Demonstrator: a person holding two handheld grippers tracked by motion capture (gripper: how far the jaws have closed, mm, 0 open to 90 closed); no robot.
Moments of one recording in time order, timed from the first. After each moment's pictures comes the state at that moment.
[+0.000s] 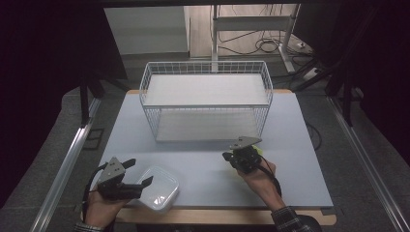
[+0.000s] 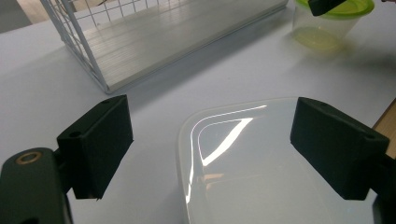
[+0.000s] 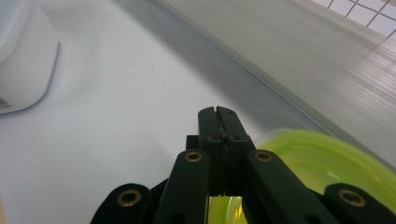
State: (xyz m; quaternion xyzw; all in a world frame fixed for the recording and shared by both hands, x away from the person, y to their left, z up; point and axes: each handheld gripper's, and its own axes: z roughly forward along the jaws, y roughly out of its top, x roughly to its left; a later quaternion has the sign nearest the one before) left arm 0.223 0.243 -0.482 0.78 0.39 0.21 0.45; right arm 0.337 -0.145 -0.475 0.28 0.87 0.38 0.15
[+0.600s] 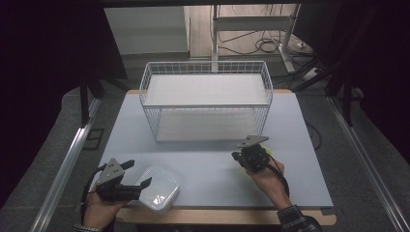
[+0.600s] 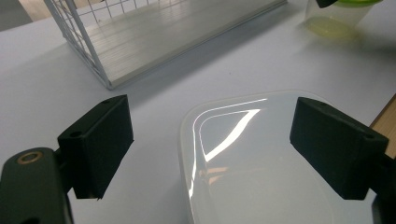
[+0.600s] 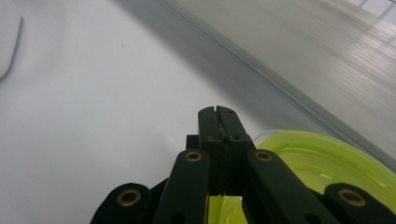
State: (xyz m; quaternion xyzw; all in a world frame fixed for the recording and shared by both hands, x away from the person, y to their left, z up) left arm 0.219 0.247 -0.483 0.78 0.39 0.21 0.45; right arm 0.342 -0.171 -0.475 0.30 0.87 0.35 0.16
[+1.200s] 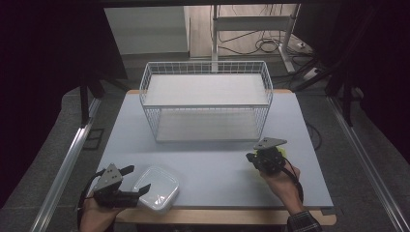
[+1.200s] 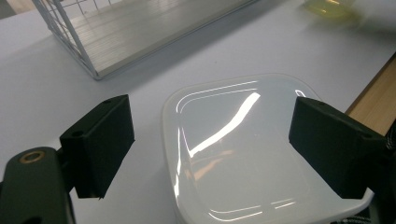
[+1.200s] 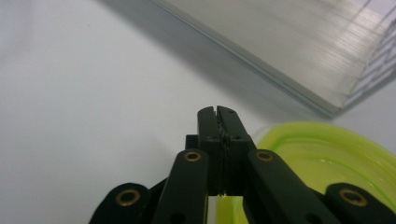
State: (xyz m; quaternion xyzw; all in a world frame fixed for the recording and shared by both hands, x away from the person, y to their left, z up) left arm 0.205 0.247 -0.482 0.79 0.37 0.20 0.44; right arm 0.332 -0.209 -0.471 0.34 0.86 0.35 0.18
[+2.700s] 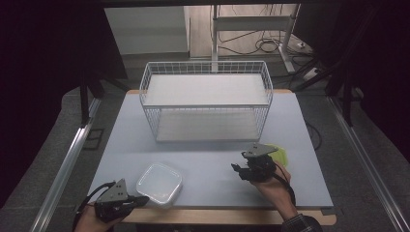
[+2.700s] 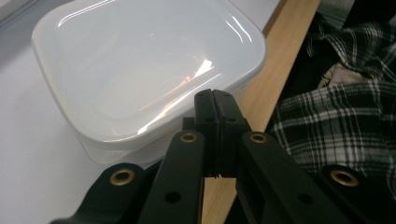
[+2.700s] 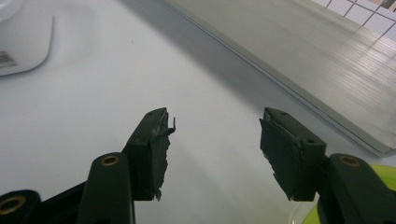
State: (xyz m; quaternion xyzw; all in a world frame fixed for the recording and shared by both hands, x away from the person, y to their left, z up) left arm 0.193 0.245 -0.500 0.88 0.25 0.09 0.40; right arm 0.316 -0.184 -0.478 0.29 0.86 0.37 0.19
